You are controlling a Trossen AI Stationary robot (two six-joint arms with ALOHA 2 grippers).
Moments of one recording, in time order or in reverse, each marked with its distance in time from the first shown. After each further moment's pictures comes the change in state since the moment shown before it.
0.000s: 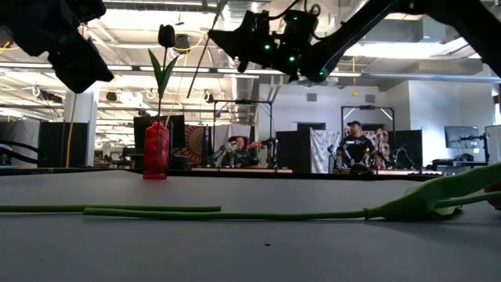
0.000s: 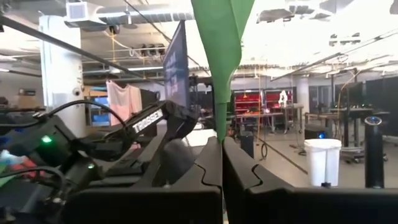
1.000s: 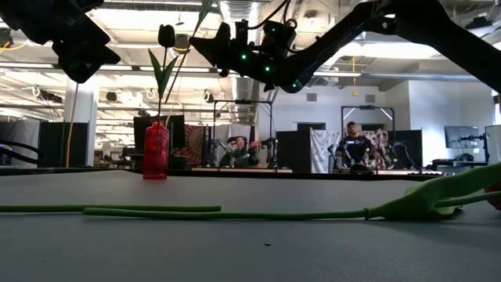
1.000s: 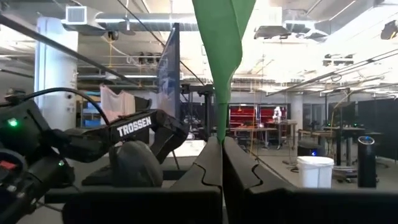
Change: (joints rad) left arm 0.007 -0.102 0.000 -0.002 -0.054 0.007; right arm 0.013 0.224 0.289 -0.006 0.030 -0.039
